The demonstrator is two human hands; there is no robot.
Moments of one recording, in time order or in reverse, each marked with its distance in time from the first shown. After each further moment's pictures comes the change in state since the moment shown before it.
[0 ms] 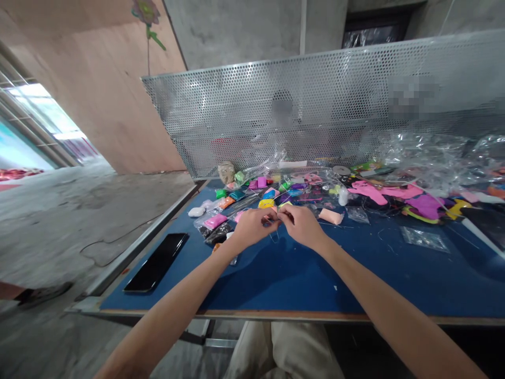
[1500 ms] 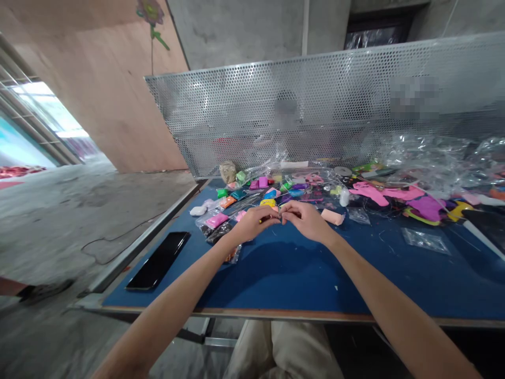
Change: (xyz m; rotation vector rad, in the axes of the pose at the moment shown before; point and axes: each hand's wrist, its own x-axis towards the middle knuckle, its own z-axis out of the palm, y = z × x) left_hand 0.009 -0.025 -0.003 -0.204 -0.072 0.365; right_hand 0.004 0.012 -0.015 0.359 -0.187 0.120
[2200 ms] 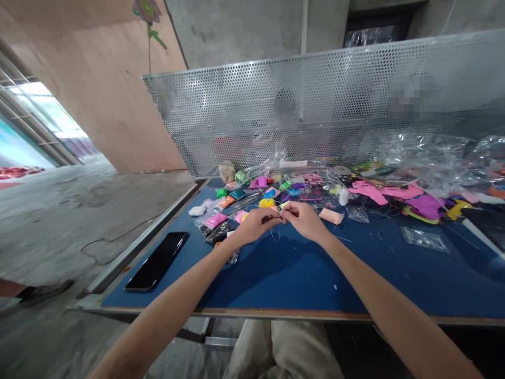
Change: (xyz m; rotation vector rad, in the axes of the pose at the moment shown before) left_hand 0.002 0.010 0.009 -0.081 0.007 -0.227; right_hand 0.005 0.010 0.008 0.007 0.069 0.050
